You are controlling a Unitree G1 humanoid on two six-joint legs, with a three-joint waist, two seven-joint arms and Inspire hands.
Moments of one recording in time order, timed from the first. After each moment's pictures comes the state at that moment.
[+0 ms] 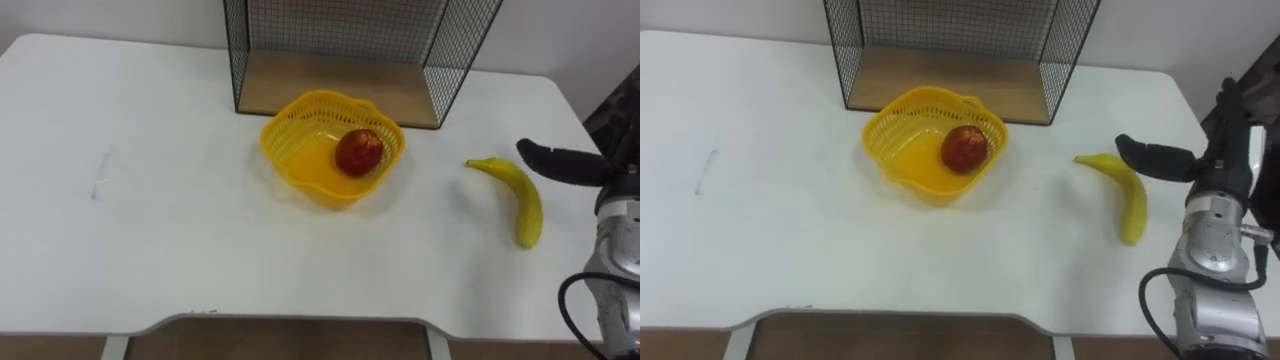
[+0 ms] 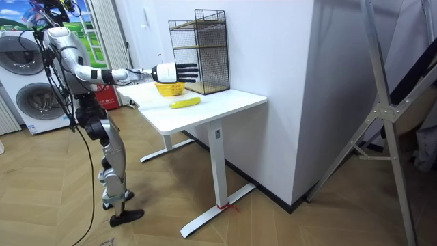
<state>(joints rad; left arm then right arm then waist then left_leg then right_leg) 0.27 0.20 0.12 0.97 0.44 0.10 0.15 -0.14 -0.43 -0.22 0.36 0.18 0.01 -0.26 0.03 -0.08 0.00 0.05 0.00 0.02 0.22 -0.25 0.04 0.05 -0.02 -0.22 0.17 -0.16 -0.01</state>
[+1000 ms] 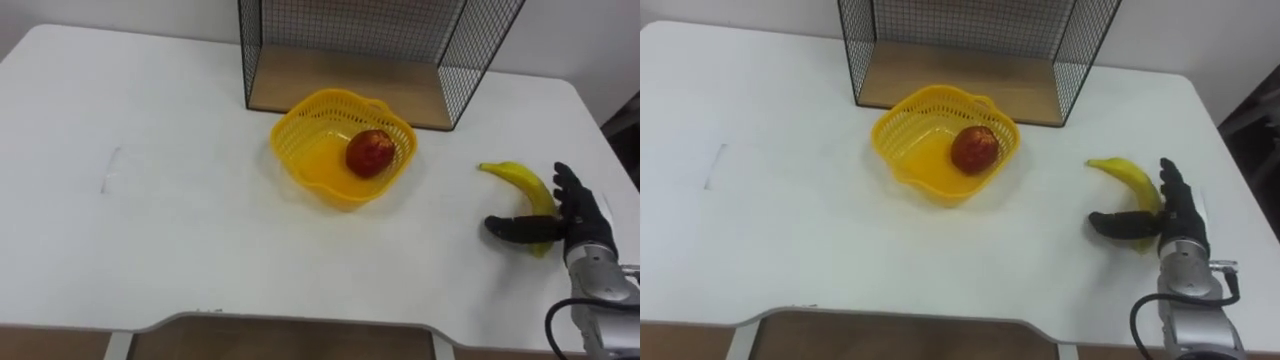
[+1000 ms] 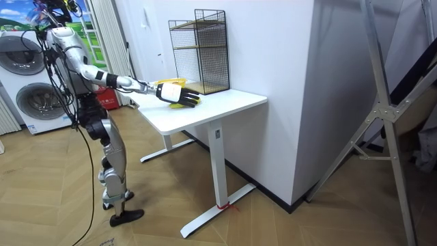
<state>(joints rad) 0.26 0.22 0.16 0.97 0.45 0.14 0.13 -0.18 -0.43 -0.14 0.66 0.01 0.02 -0.11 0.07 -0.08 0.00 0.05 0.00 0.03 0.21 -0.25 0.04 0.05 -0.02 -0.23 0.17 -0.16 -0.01</state>
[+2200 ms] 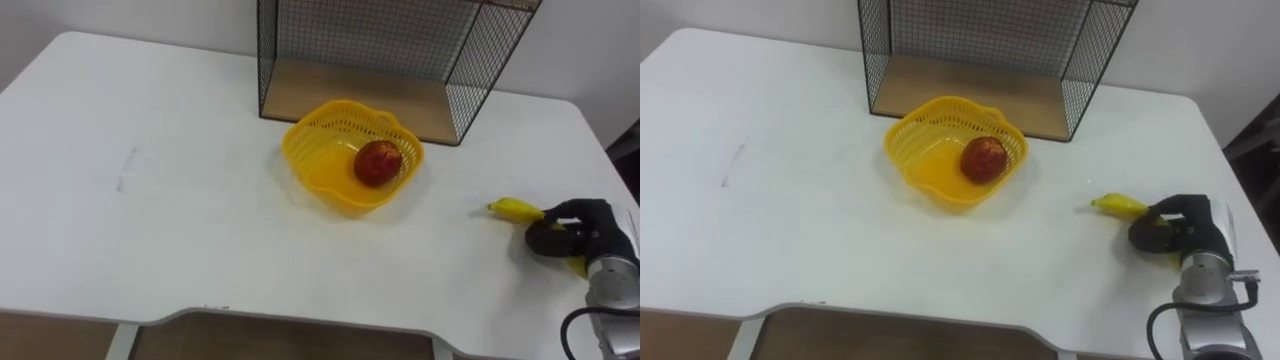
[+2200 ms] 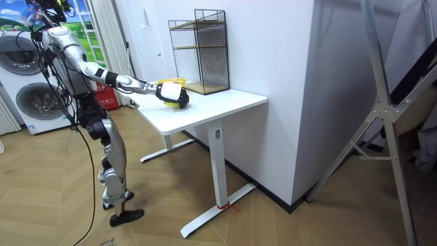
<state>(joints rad) 0.26 0.22 0.16 0.97 0.45 0.14 0.15 -0.19 -0.47 -0.15 0.83 -0.16 -0.02 -0.15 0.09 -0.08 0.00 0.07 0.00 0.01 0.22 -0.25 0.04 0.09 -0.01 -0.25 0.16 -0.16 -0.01</state>
